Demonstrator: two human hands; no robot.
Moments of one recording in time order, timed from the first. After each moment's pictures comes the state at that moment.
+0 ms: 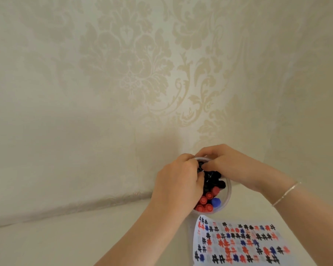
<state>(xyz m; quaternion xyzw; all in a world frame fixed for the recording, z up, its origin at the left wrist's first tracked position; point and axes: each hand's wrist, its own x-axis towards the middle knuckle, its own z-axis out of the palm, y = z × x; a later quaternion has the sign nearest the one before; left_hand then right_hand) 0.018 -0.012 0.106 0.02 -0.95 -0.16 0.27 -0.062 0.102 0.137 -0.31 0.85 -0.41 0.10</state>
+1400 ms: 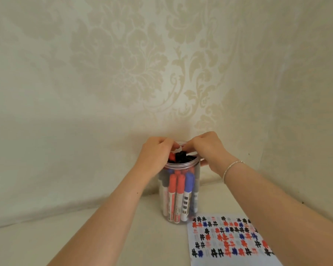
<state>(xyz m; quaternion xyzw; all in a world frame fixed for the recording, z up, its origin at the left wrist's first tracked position) -0.035 -0.069 0.112 0.10 -0.82 -0.51 0.21 -0.102 0.051 0.121 -0.09 0.79 -0.60 0.05</state>
